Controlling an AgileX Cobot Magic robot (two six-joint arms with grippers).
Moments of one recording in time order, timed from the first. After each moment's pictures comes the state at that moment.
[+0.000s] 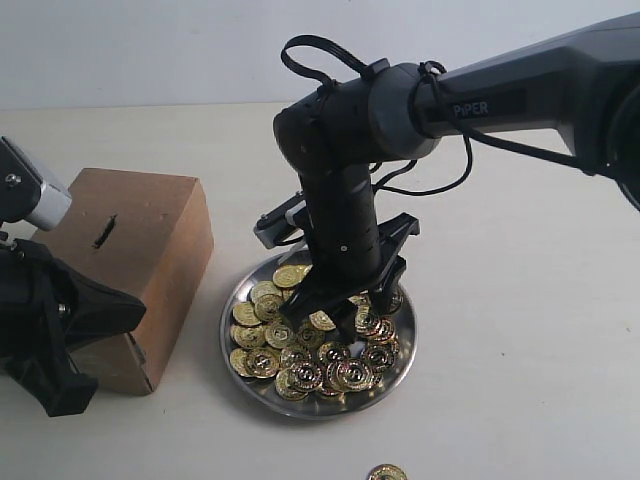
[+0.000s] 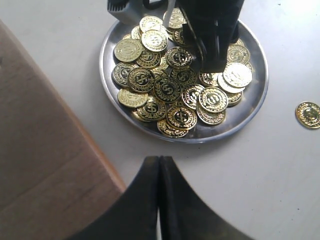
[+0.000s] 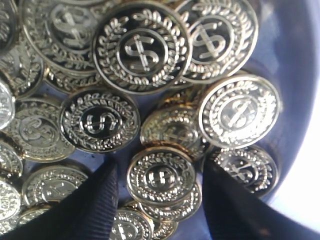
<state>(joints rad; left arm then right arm) -0.43 1.12 -0.46 -0.92 0.46 1.17 0.74 2.23 -1.54 -0.07 1.17 0.07</state>
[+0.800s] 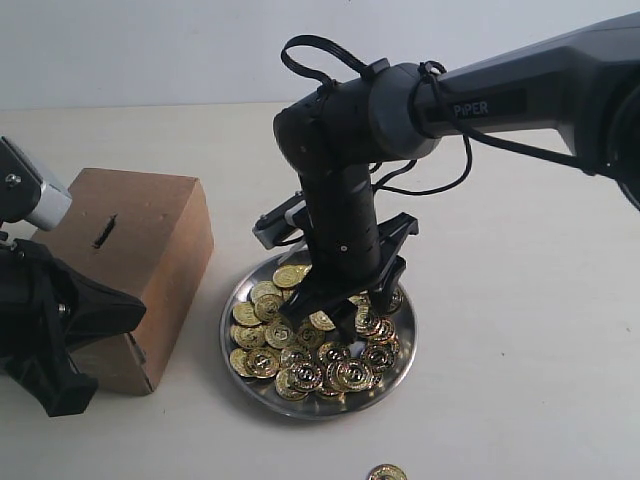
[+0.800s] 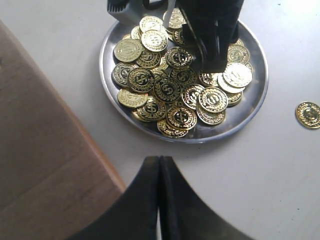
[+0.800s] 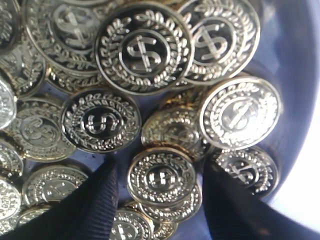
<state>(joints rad) -0.43 1.12 -0.46 -0.92 0.46 1.17 0.74 2.23 -1.54 -0.07 1.17 0.06</state>
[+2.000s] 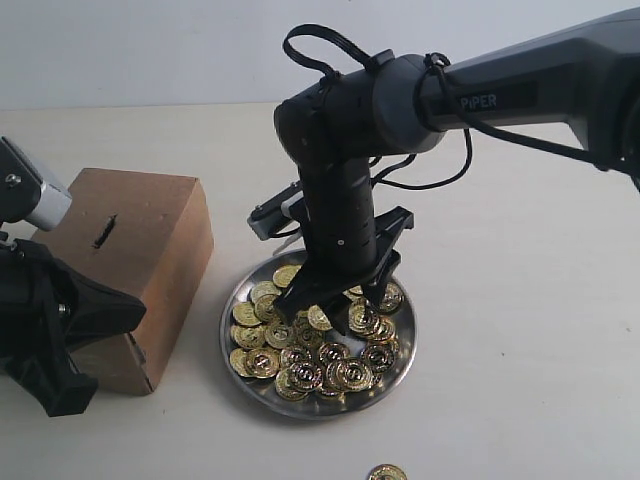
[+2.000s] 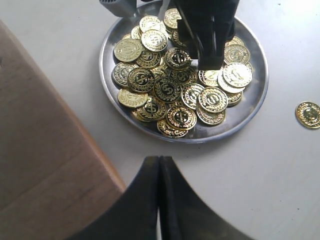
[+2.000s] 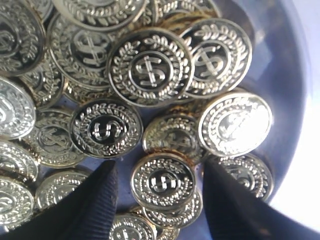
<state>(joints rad) -0.43 1.12 -0.46 -0.92 0.46 1.17 0.74 2.21 -1.54 -0.06 1.14 0.06</state>
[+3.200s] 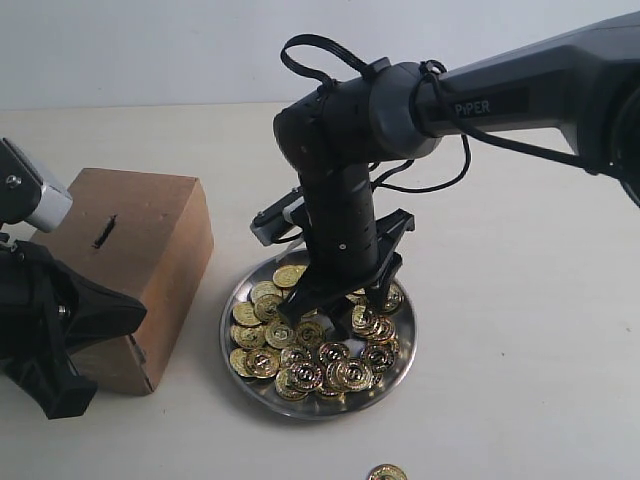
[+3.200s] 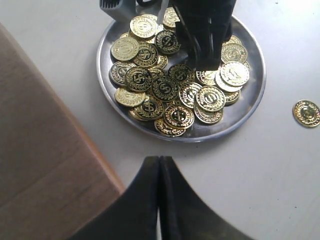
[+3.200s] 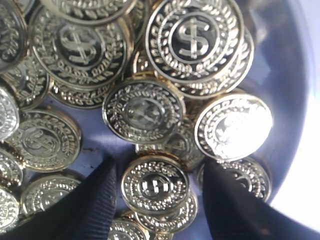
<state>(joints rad) -0.43 1.12 -0.46 -0.92 0.47 1.17 0.74 2.22 -1.54 -0.08 1.14 0.06</state>
